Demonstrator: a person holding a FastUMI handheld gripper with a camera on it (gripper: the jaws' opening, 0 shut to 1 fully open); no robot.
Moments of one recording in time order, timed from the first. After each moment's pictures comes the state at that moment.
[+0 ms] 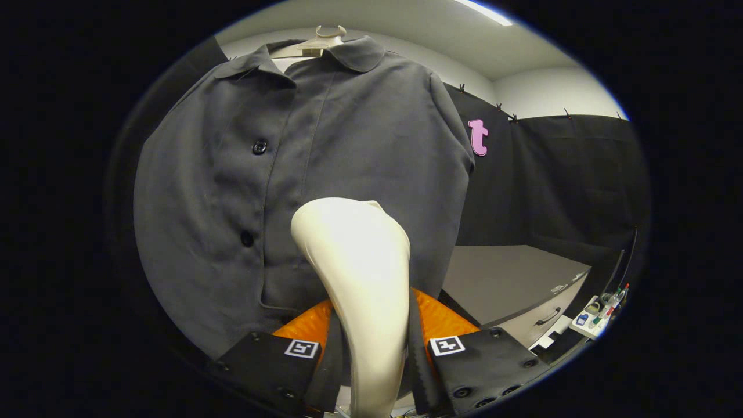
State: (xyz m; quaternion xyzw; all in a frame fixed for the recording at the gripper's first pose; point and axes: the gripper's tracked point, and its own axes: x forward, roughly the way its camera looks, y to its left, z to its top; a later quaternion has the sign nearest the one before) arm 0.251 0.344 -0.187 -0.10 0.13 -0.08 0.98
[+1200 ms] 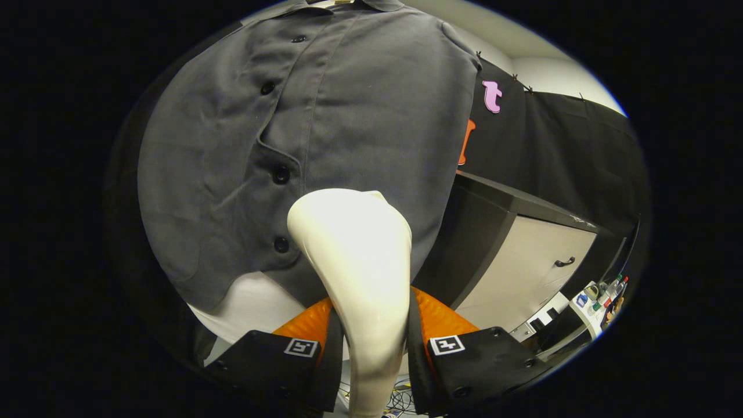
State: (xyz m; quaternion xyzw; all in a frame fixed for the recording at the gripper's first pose) arm 0.186 0.329 -0.327 -0.11 0.27 -0.08 0.95
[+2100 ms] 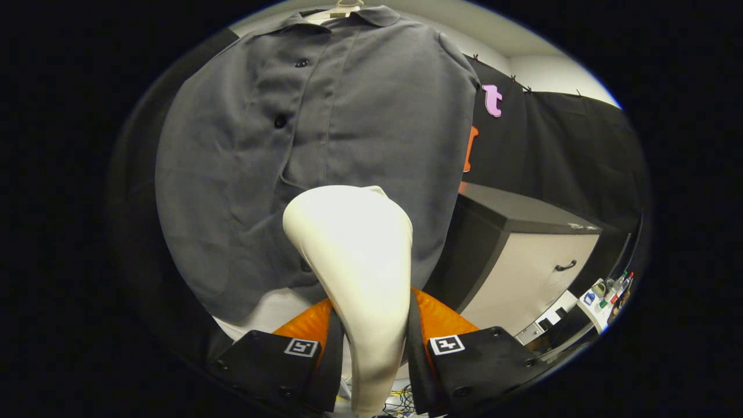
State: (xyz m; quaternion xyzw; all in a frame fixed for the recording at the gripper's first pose) arm 0.188 0.350 -0.263 -0.09 0.22 -0.05 0.97
